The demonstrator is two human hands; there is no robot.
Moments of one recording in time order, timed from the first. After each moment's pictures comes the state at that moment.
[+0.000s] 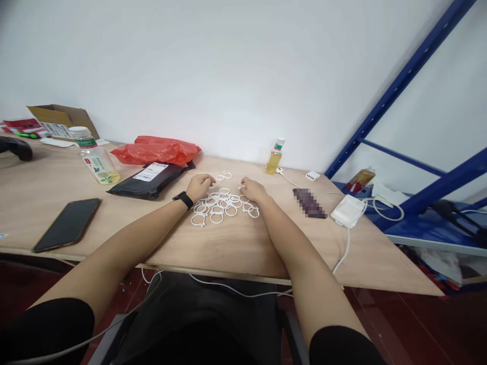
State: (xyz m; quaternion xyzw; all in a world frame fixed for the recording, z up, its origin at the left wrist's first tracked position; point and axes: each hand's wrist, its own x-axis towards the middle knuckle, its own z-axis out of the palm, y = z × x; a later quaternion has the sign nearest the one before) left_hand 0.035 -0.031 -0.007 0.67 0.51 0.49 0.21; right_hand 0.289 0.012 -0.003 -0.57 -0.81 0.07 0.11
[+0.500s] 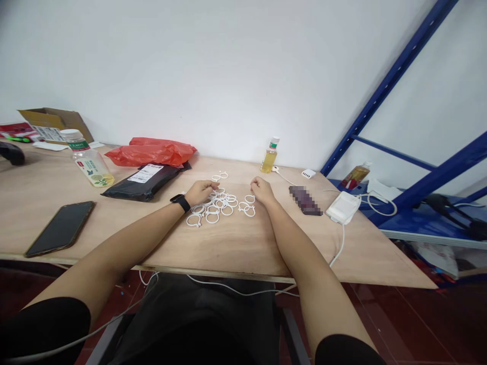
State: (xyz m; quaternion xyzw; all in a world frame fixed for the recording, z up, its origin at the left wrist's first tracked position) left_hand 0.045 -0.037 -0.016 0.75 0.44 0.43 0.26; right_hand 0.335 0.000 -0.011 -0.59 -0.73 0.14 0.30
